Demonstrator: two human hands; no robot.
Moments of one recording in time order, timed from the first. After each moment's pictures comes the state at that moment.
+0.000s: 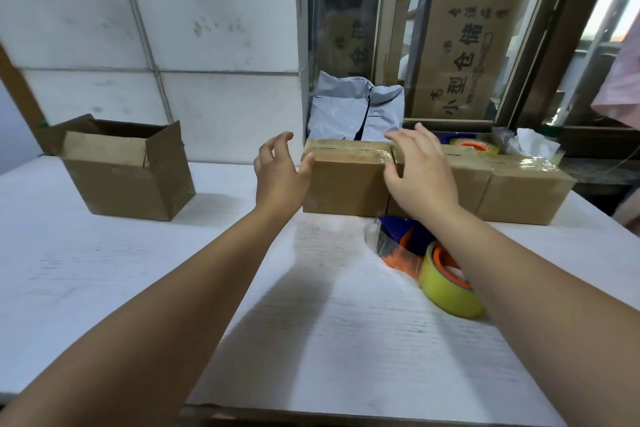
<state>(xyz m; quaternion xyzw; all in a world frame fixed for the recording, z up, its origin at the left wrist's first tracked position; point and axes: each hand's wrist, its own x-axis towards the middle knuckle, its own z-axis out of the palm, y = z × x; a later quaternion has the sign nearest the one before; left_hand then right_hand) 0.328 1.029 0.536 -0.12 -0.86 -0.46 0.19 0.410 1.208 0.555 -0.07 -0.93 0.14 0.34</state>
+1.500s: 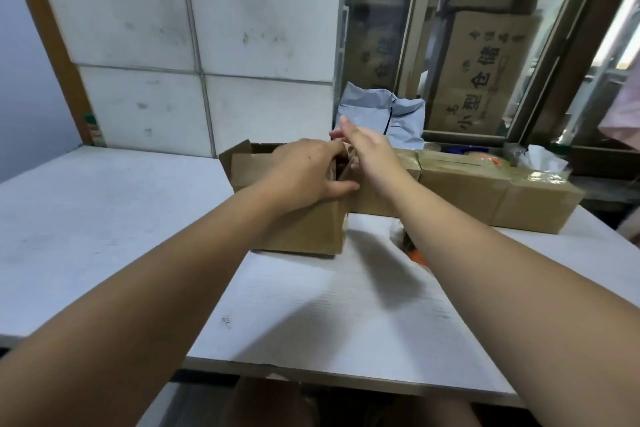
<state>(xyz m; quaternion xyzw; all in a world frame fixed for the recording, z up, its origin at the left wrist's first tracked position) 0.382 0.962 0.594 -0.39 -0.87 -0.17 0.25 0.396 1.096 0.596 0.02 -0.79 0.59 0.18</state>
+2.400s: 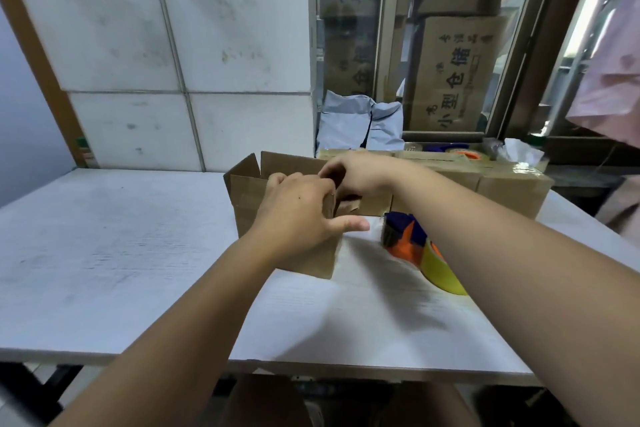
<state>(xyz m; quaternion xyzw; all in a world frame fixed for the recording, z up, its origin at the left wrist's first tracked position) 0.438 0.972 0.578 -0.35 -0.90 -0.14 0.21 0.426 1.119 0.622 0.07 -0.99 0.14 -0.03</state>
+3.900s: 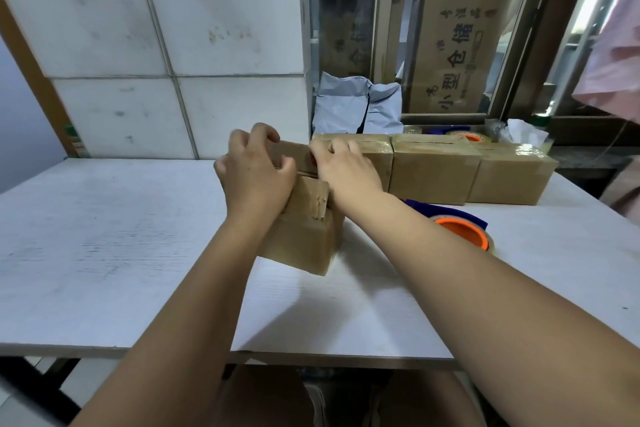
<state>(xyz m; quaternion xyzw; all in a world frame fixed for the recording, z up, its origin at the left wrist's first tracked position) 0.404 0.968 0.567 -0.11 -0.85 -0.39 0.33 0.425 1.095 0.573 -0.01 -0.98 0.05 0.20</state>
